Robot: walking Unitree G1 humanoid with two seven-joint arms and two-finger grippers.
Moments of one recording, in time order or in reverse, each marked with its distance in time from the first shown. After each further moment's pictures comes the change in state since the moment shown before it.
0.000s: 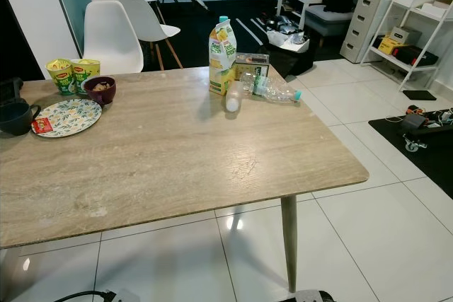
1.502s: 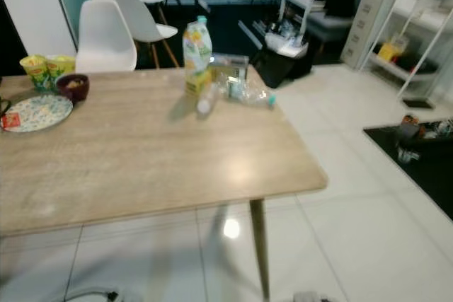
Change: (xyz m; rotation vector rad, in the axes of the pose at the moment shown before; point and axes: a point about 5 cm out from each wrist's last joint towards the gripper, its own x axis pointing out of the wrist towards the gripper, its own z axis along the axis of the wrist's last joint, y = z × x) left arm 0.001 -0.004 0.004 0.008 -0.014 -0.041; right arm 0.000 -0.005 -0.003 0.000 0.009 0.012
